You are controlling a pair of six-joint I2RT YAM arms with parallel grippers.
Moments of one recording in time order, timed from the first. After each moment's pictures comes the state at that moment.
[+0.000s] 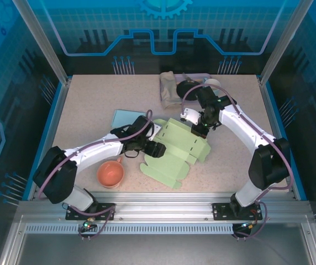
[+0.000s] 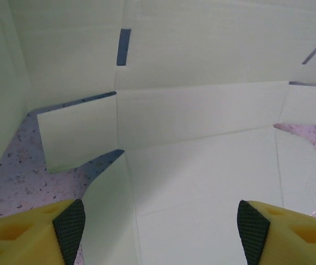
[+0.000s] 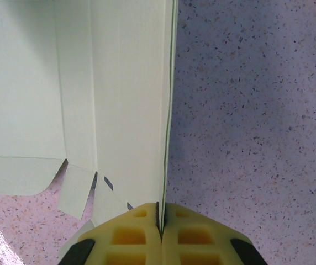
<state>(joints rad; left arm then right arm) -0.66 1.53 0.98 -0.46 0.16 -0.24 0.38 1.63 1.39 -1.06 -0.19 -0.71</state>
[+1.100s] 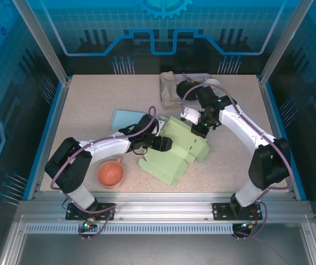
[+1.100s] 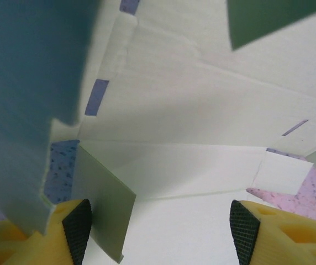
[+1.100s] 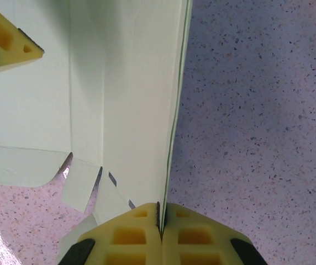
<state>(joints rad) -0.66 1.65 0.97 -0.19 0.21 -0.41 0.38 1.63 1.39 -1.05 -0.19 -0.70</state>
